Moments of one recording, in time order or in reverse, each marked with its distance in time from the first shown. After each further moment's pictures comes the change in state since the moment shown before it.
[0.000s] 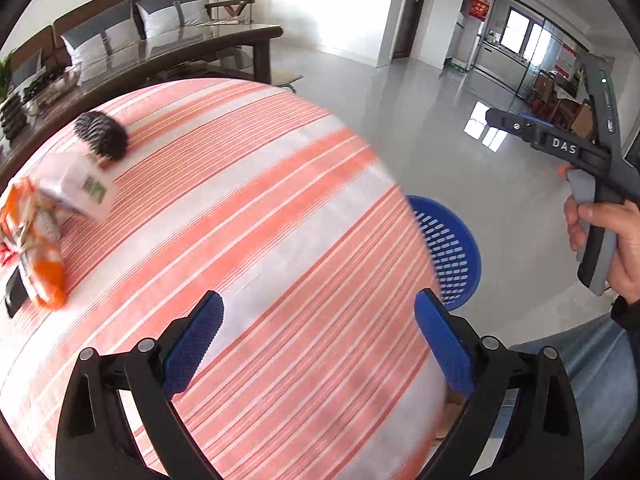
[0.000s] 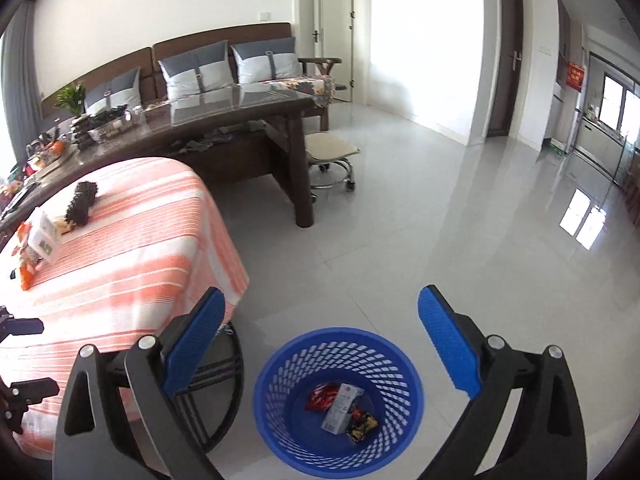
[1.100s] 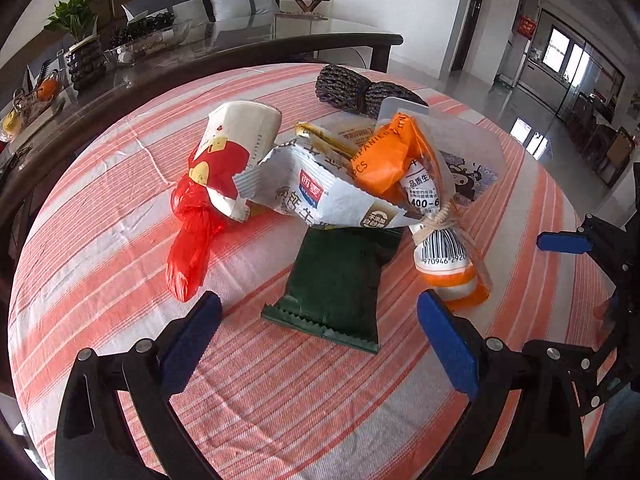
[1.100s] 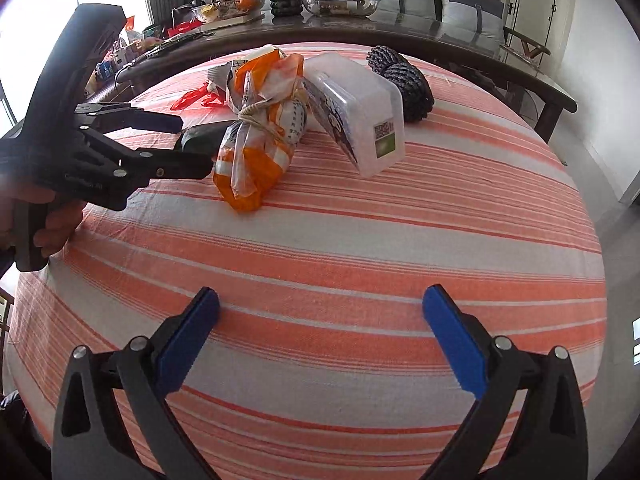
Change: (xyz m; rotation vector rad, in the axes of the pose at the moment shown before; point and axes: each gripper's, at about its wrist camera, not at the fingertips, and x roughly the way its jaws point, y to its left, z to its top) left arm -0.020 0.257 0.001 -0.066 0.005 0.077; right arm 0.053 0.327 -0.032 -0.405 0.296 0.367
